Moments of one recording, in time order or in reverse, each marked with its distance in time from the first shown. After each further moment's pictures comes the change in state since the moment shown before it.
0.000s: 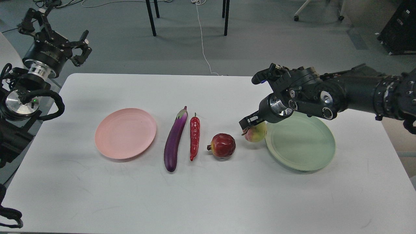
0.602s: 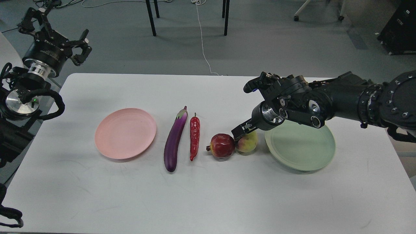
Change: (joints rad) left arm -0.001 0.000 -0.010 0.000 0.000 0.000 -0.003; right arm -0.114 0.175 -0.051 -0.119 -0.018 0.000 0.000
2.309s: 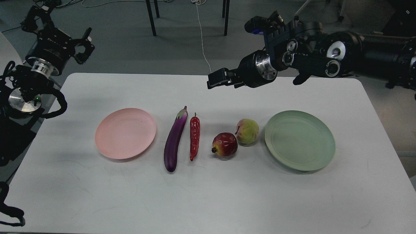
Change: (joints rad) left arm -0.010 -0.003 0.002 0.000 0.000 0.000 0.003; right arm 0.217 -0.060 0.073 0.086 0.316 0.000 0.000
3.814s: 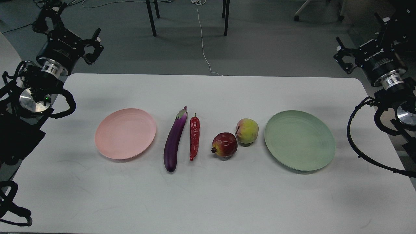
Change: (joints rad) left arm -0.003 -0.049 0.005 0.001 -0.001 0.000 -0.001; right arm -0.997 -0.425 1.536 -0.112 0.822 0.000 0.002
